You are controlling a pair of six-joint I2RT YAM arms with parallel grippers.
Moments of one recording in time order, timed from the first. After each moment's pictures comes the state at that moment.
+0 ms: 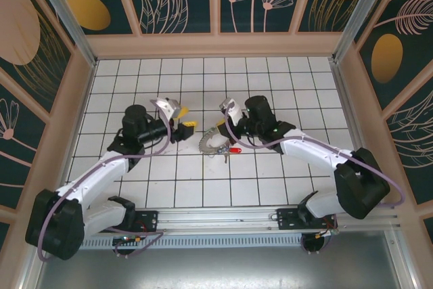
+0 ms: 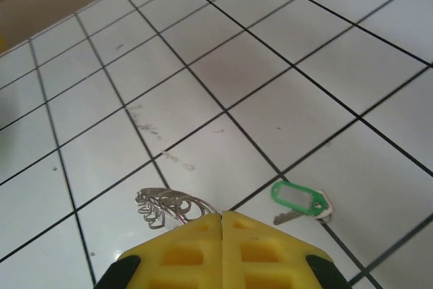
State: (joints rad) left arm -0.40 1.13 0.56 0.33 0.66 0.02; right arm 0.68 1.38 0.81 0.03 -0.46 -0.04
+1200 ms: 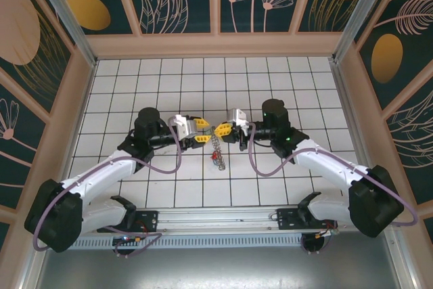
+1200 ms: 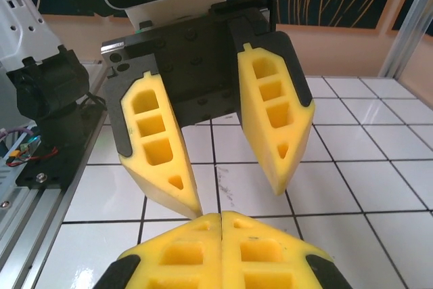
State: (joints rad) left arm -0.54 1.17 0.59 0.37 0.83 0.39; right arm 0.63 1.22 0.71 0.24 -0.87 -0.33
